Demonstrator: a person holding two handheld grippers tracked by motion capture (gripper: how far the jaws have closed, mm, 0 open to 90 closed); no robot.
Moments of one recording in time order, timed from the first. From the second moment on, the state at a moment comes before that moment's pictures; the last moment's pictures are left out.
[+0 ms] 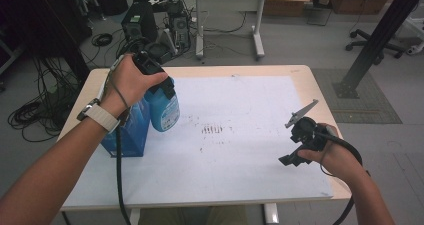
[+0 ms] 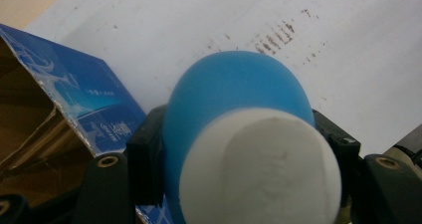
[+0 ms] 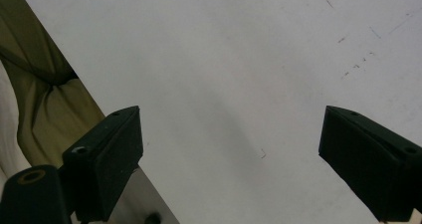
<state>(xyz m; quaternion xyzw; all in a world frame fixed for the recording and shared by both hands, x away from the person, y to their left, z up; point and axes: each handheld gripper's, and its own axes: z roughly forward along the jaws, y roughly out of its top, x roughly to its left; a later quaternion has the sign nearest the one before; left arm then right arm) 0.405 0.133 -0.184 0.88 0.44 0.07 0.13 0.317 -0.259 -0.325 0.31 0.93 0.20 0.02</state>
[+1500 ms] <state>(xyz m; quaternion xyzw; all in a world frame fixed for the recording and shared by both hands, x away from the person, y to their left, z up) 0.411 0.144 -0.124 0.83 0.53 0.08 0.14 0.316 -0.259 -0.325 0.30 0.93 0.20 0.02</state>
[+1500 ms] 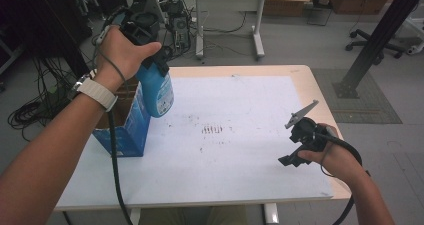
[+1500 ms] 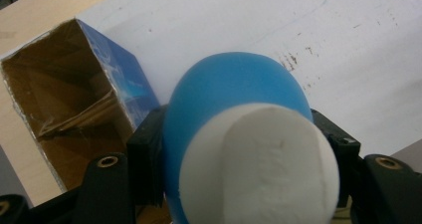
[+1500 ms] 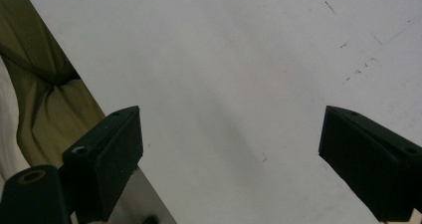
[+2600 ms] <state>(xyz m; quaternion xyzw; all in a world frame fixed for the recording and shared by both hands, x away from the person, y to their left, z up) 0.415 0.175 -0.089 0.79 0.59 0.10 0.15 0.320 -0.256 -0.328 0.29 0.93 0.21 0.02</state>
